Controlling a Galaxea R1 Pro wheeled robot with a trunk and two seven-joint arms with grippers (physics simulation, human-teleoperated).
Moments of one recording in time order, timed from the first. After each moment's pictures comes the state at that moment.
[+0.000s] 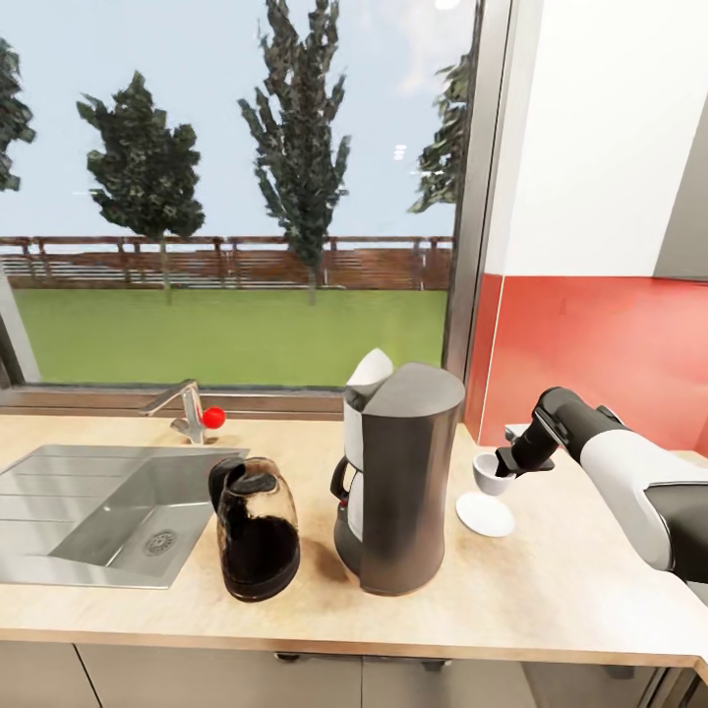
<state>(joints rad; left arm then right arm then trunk) 0.20 0.27 0.12 -0.01 0.64 -0.32 -0.19 -1.29 -0.23 0.15 -0.19 0.43 1.04 0.75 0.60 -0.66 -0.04</state>
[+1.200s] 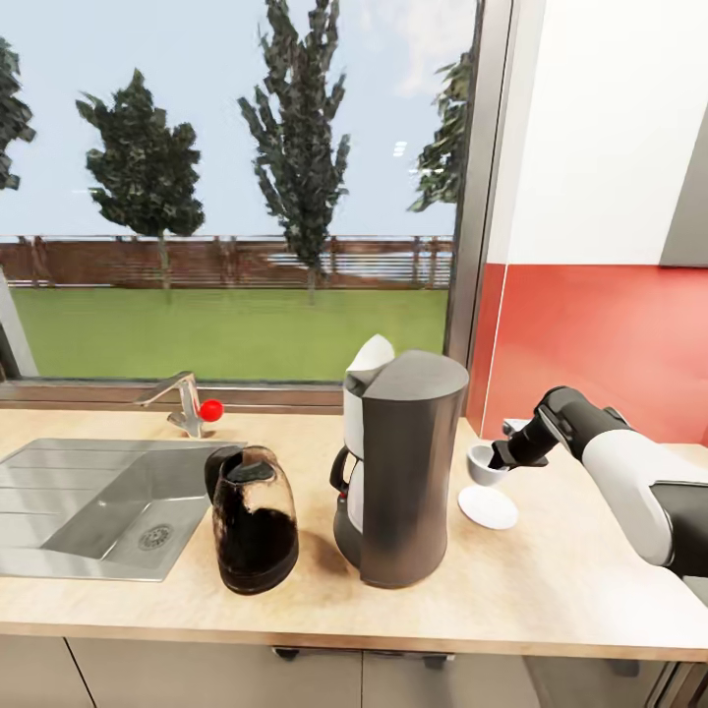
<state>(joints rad) 0.21 0.34 0.12 0.00 0.65 -0.33 -0.31 -1.29 -0.23 0.03 -0.19 0.43 1.00 0.75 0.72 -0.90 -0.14</state>
